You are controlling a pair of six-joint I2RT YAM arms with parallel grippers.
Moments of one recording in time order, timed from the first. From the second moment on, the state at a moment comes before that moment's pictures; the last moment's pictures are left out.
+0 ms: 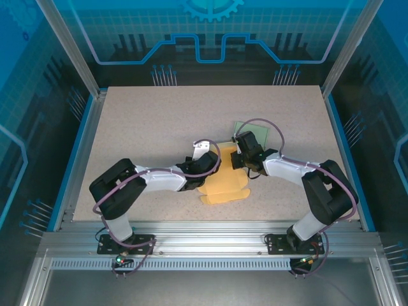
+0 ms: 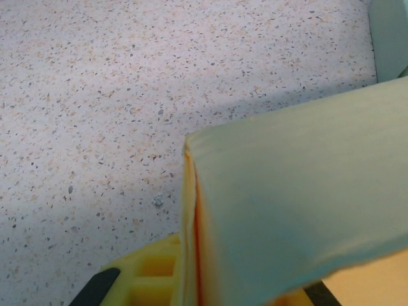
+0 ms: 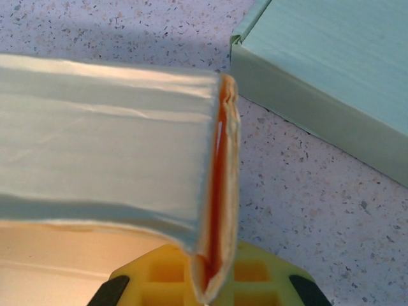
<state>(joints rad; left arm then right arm) -0.86 1.75 0.91 -0.01 -0.68 -0.56 0.54 1.59 0.85 -0.18 0.11 0.25</state>
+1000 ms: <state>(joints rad) -0.80 1.47 0.87 -0.33 -0.32 -0.72 0.64 1.40 0.86 -0.38 0.16 0.35</state>
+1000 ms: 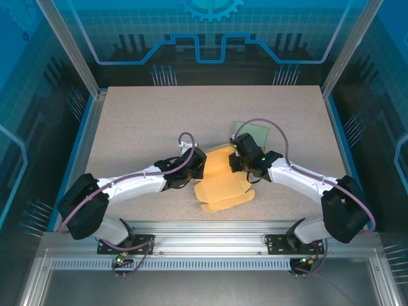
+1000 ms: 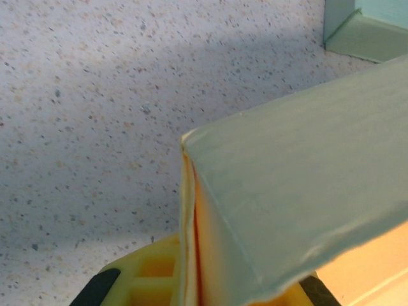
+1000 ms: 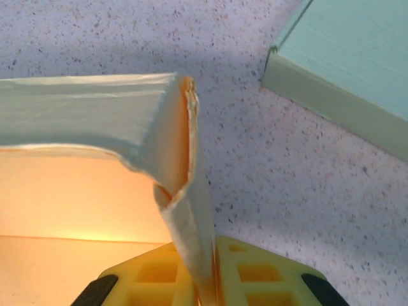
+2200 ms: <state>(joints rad) -0.71 1.64 0.98 -0.48 -0.08 -0.66 0.80 1.74 1.08 -0.66 0.45 0.52</state>
